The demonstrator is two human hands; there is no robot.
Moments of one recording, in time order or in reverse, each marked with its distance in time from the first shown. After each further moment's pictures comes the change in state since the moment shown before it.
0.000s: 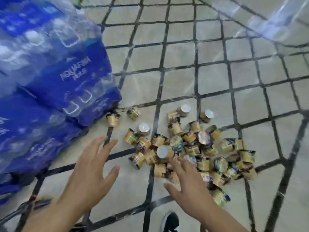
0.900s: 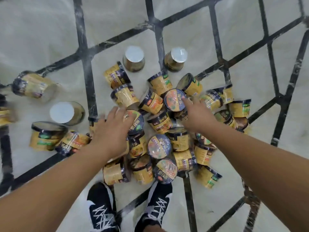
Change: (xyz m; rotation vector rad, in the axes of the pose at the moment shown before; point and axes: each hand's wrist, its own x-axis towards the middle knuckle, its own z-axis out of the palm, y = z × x) left_hand 0.332 0.099 0.444 0.551 -0.596 0.355; right_hand 0.306 0.433 0.045 -0.216 -0.118 0.471
